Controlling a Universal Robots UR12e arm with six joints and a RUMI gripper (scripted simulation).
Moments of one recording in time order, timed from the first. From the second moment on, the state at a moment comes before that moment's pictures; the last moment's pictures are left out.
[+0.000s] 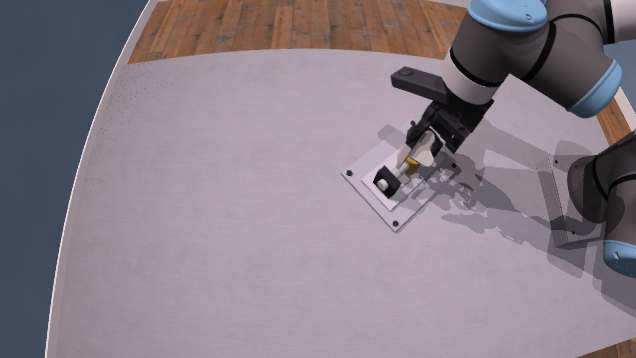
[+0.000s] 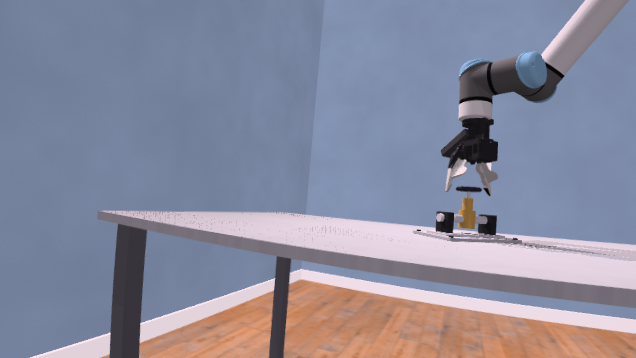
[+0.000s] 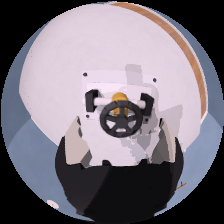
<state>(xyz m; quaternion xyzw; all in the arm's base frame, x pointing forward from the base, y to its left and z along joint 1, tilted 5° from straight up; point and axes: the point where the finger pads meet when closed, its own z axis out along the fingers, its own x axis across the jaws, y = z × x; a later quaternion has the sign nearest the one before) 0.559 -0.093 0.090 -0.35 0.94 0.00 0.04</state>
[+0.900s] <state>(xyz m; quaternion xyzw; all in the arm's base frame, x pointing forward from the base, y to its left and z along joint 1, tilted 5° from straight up) 0.558 -0.094 0.094 -0.35 0.94 0.00 0.04</state>
